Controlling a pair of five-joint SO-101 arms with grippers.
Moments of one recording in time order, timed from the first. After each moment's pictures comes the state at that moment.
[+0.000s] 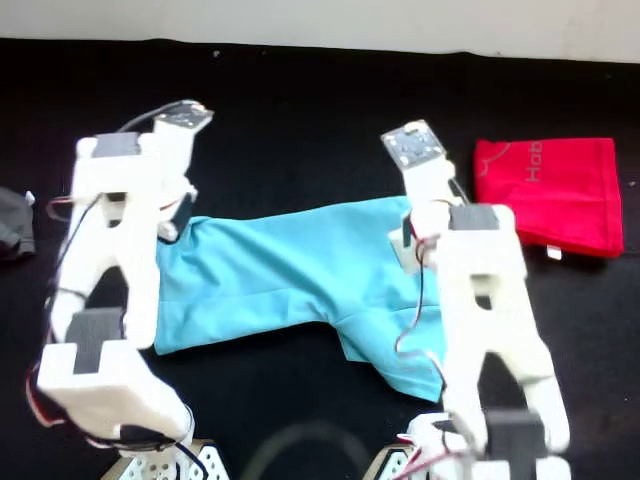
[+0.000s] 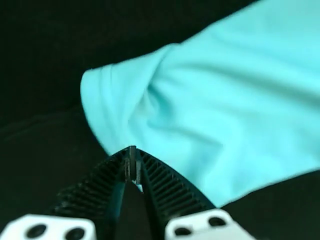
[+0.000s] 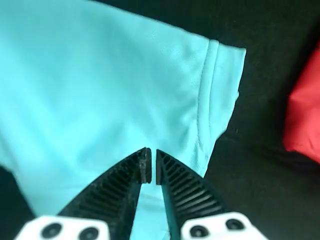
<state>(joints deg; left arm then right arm) -11.8 12.8 2.7 74.9 -23.7 -9.7 -12.4 26.2 61.9 22.4</state>
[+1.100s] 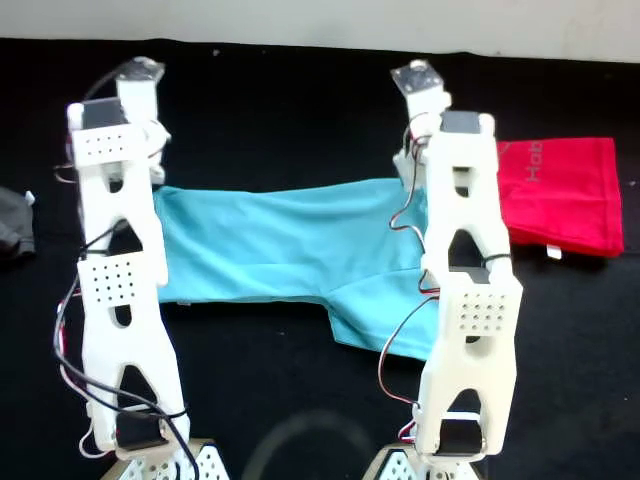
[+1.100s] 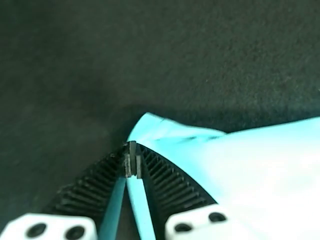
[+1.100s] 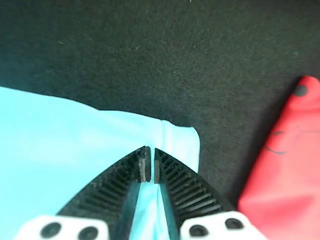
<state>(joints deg) -18.1 65.6 -81.6 96.8 -12.0 -5.4 44.7 -46.5 78.6 22.3</state>
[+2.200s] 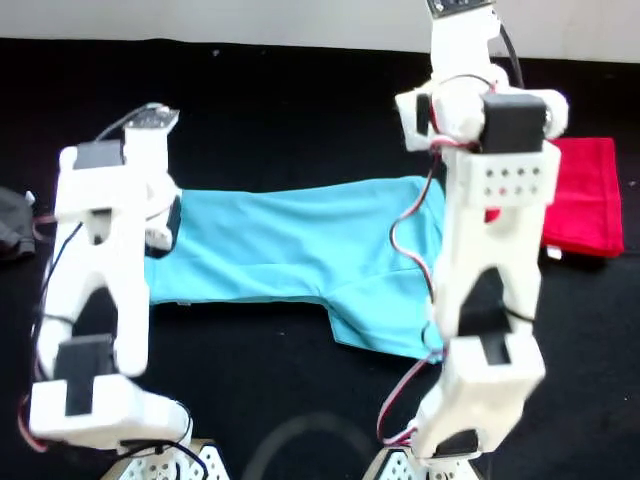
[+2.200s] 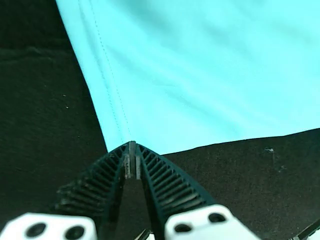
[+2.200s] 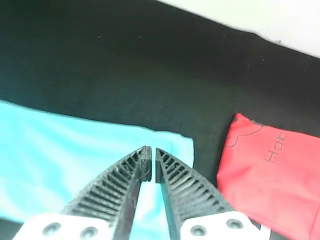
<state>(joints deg) -14.1 -1.6 12.9 77.8 -11.6 -11.6 12.6 -58.6 100.5 13.7</state>
